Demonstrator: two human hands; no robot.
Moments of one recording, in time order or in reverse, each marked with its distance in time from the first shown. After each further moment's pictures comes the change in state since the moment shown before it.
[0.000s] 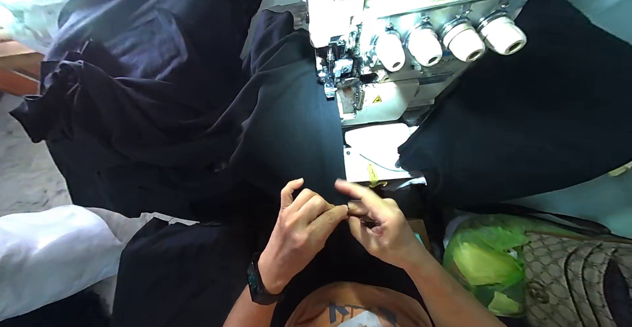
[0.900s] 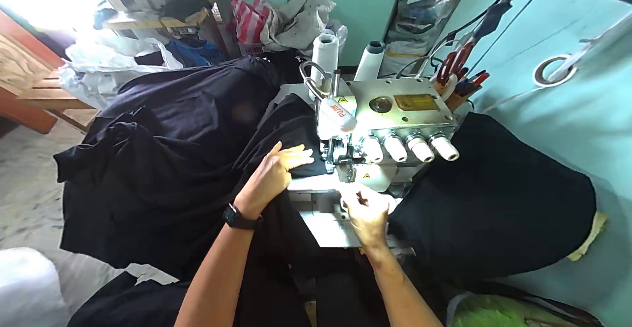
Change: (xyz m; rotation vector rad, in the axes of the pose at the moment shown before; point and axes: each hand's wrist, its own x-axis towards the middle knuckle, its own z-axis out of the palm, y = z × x) left_hand 0.129 -0.130 -0.037 0.035 -0.224 -0.033; right_hand 0.107 0.040 0.002 -0.019 0.558 -0.006
